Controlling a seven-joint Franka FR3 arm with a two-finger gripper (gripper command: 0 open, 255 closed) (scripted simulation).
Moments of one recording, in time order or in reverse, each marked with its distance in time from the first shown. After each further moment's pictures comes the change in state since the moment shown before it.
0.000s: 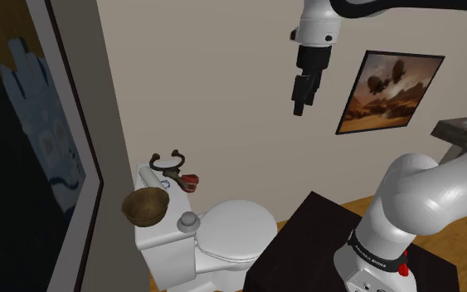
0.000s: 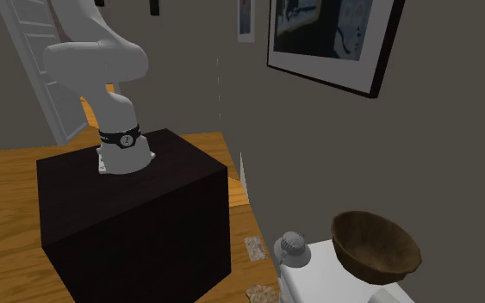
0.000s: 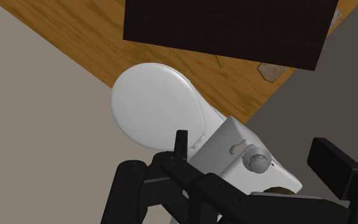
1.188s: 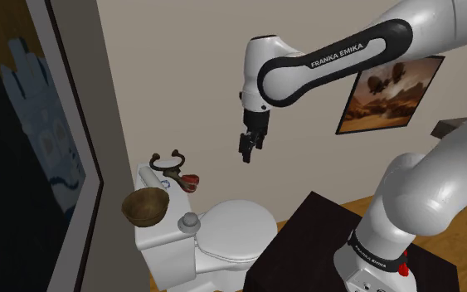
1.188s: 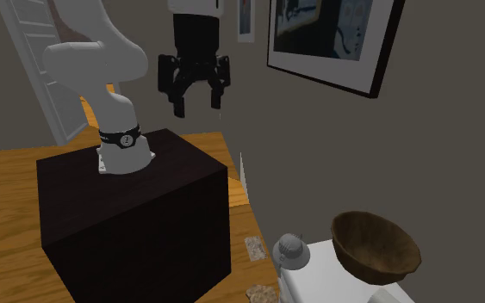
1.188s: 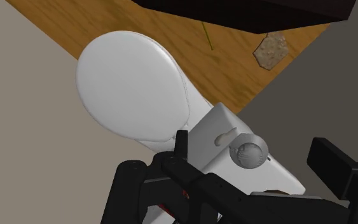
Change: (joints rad) arm 0.041 0.372 0.084 -0.174 0.042 0.558 0.060
